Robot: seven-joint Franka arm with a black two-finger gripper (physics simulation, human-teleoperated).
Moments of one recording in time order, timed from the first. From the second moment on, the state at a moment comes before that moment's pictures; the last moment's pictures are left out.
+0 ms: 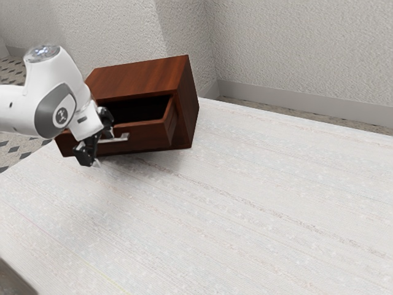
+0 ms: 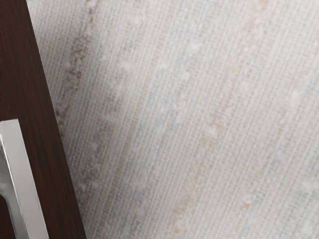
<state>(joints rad) 0.19 0.03 0.20 -1.82 0.12 2.16 1.56</state>
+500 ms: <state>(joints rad) 0.17 -0.09 0.21 -1.95 0.14 2.16 1.57</state>
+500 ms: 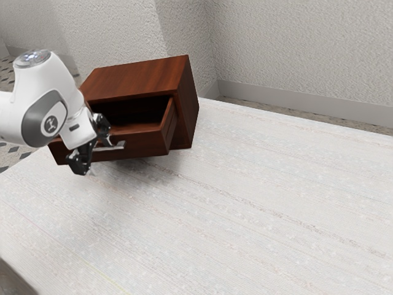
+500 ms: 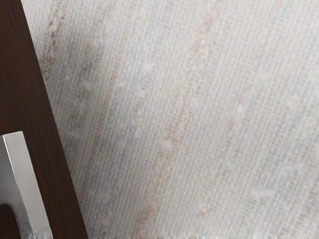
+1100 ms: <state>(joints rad) 0.17 -0.14 0.22 -1.97 0.14 2.15 1.57</state>
